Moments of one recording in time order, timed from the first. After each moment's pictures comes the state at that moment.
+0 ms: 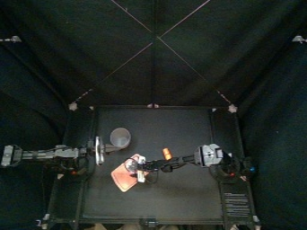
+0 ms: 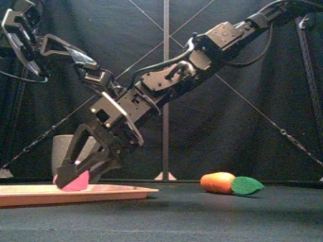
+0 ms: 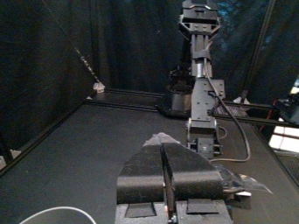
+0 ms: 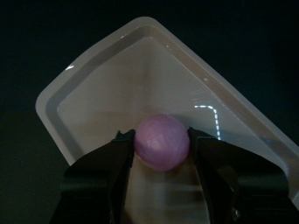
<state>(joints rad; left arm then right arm) 0.14 -0.96 1.29 -0.05 -0.38 0.00 0.03 0.55 0.07 0.08 0.07 0.03</state>
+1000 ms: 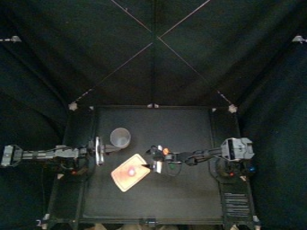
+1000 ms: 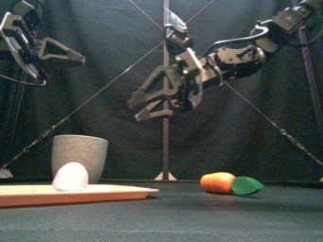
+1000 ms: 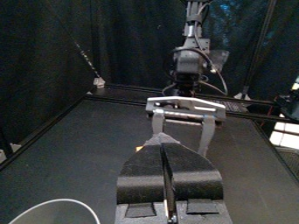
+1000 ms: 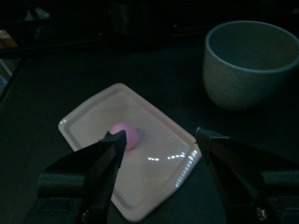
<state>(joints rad) 0.14 -0.96 1.31 -0.05 -0.38 0.00 -0.05 0.09 0.63 0.06 -0.42 0.02</state>
